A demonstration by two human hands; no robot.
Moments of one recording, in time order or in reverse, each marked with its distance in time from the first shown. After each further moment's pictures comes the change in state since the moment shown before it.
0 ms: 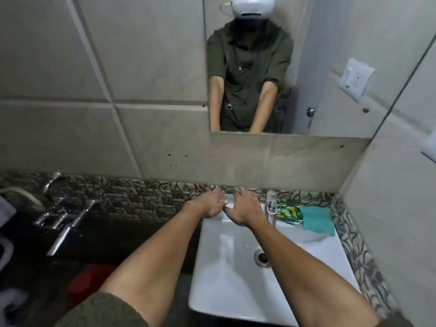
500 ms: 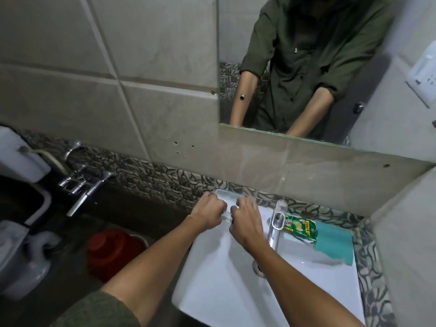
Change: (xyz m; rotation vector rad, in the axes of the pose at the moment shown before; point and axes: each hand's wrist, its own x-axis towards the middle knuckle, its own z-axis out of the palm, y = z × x) left_hand 0.018 -0.002 0.043 0.374 0.180 -0.063; right_hand 0.016 0.031 0.044 -0.111 0.139 -0.316
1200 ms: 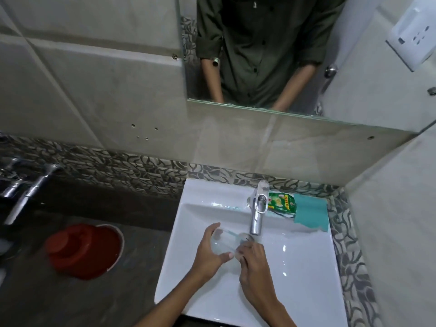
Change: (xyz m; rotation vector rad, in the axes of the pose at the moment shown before) left_hand -0.084 0.092 0.111 -1.485 -0.069 -0.384; right_hand -0.161 0.013 0.053 0.584 0.136 0.304
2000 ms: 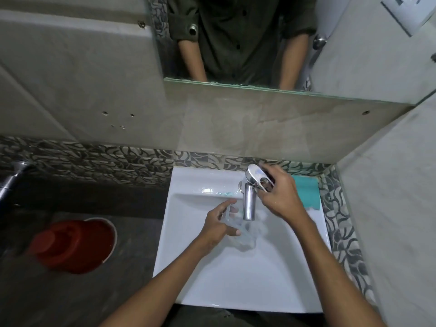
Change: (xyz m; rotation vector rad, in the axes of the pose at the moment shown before) left_hand 0.050 0.031 0.021 -0.217 -0.240 -0.126; right_hand 0.135 -0.015 -0.115 0.026 0.039 0.187
